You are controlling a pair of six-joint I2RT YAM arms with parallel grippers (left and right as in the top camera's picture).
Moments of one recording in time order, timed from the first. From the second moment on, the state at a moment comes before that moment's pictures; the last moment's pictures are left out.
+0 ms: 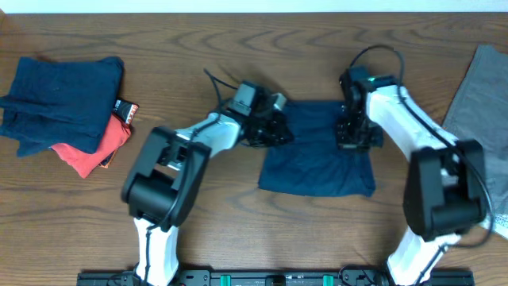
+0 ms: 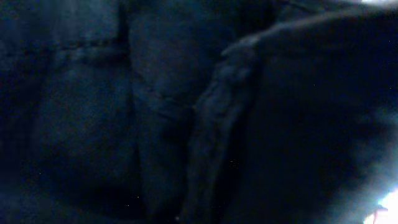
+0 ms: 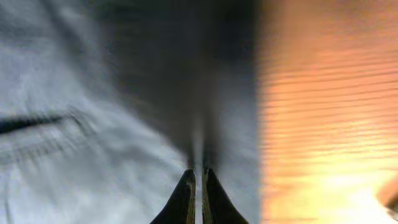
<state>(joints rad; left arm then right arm) -0.43 2.06 1.18 -0.19 0.72 -0.49 0.19 1.89 1.38 -1.12 0.05 0.28</state>
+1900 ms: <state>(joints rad) 0.57 1.57 1.35 -0.41 0.14 -0.22 0.12 1.47 1.50 -1.21 0.02 0.23</state>
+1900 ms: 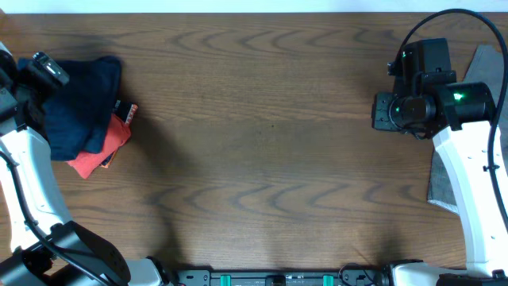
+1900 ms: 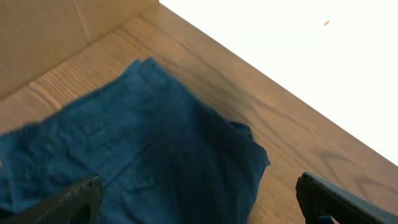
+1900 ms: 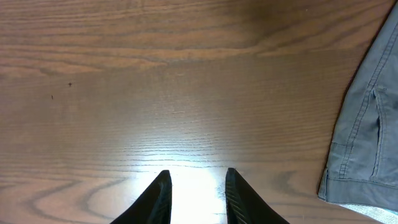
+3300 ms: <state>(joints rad) -0.01 1.20 1.27 -1.32 0.12 -0.20 -0.08 1.18 1.33 -1.23 -0.17 0.10</state>
